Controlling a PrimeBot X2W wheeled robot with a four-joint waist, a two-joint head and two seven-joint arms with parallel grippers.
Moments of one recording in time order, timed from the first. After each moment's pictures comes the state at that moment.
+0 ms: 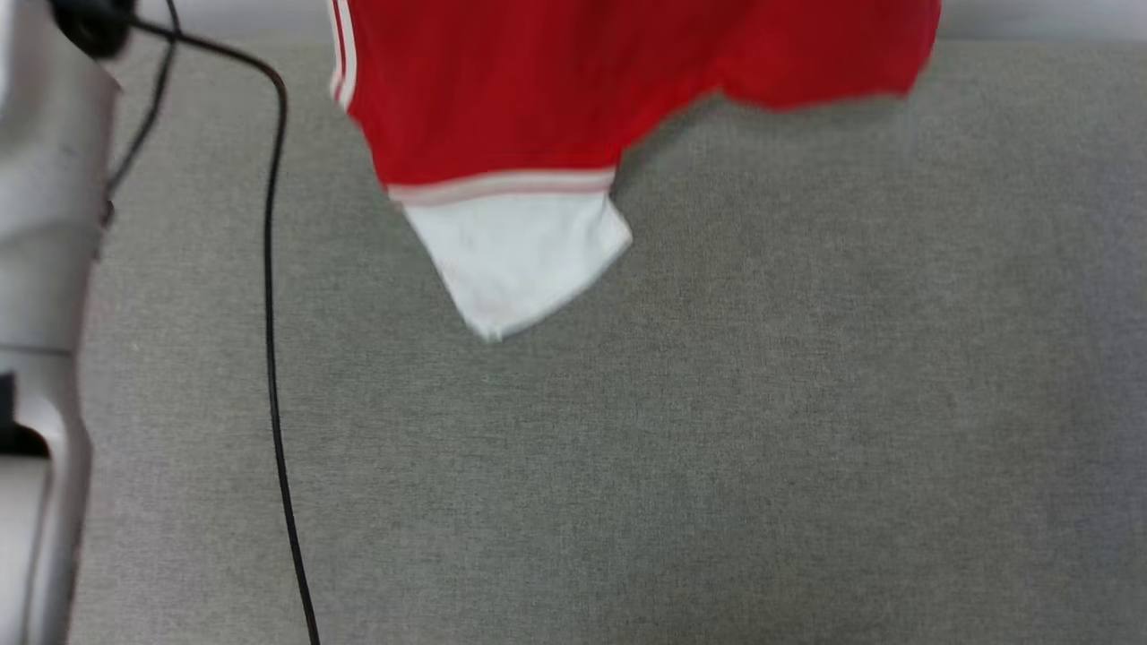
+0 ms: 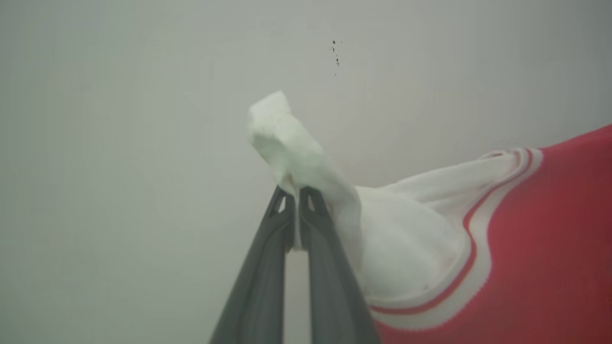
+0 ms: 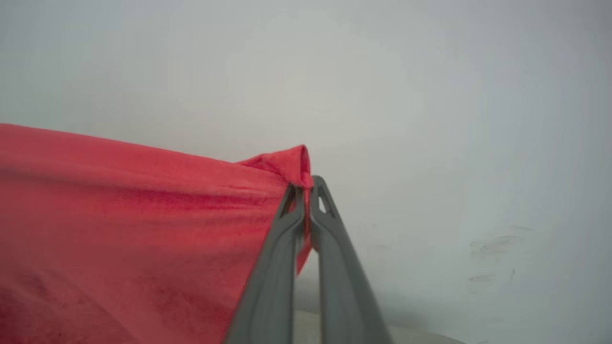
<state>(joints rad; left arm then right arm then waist) -1.37 0.36 -0.33 0.78 -0.34 -0.12 -0.18 -1.41 -0.41 0.21 0.85 0.40 0.13 0.22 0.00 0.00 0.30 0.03</state>
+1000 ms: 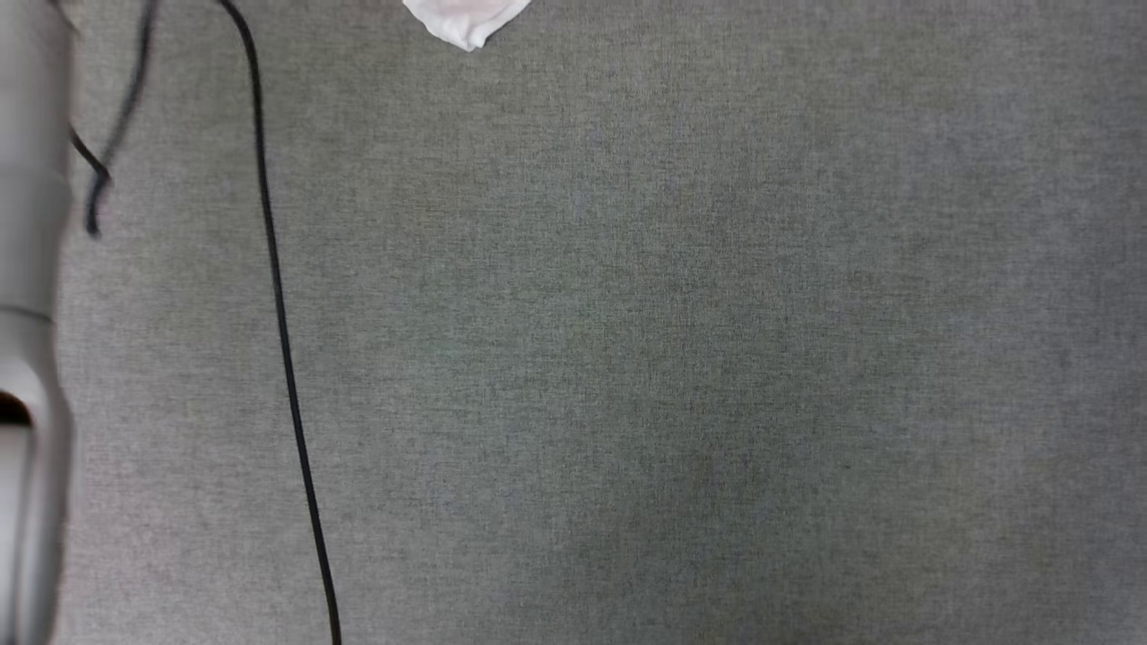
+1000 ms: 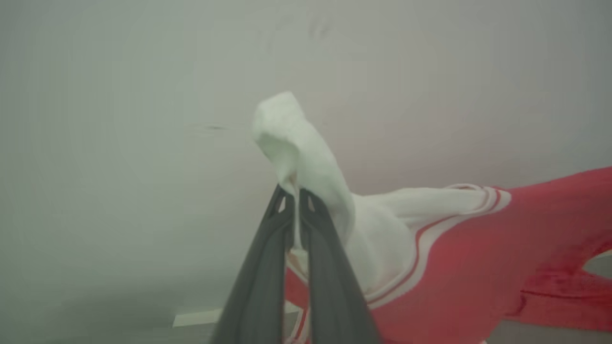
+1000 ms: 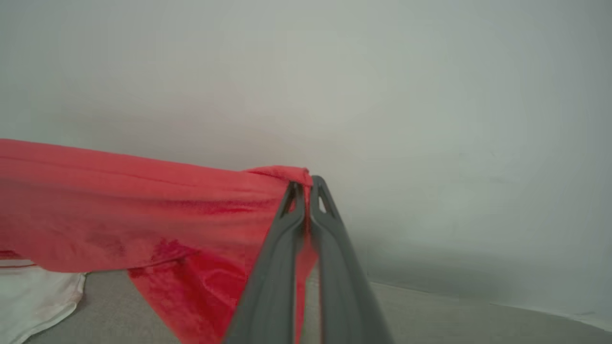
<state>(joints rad) -1.51 0.37 -0.37 0.94 -0.52 -0.13 -0.26 -1.60 -0.32 0.27 1.00 0.40 0.13 0.09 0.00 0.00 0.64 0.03</state>
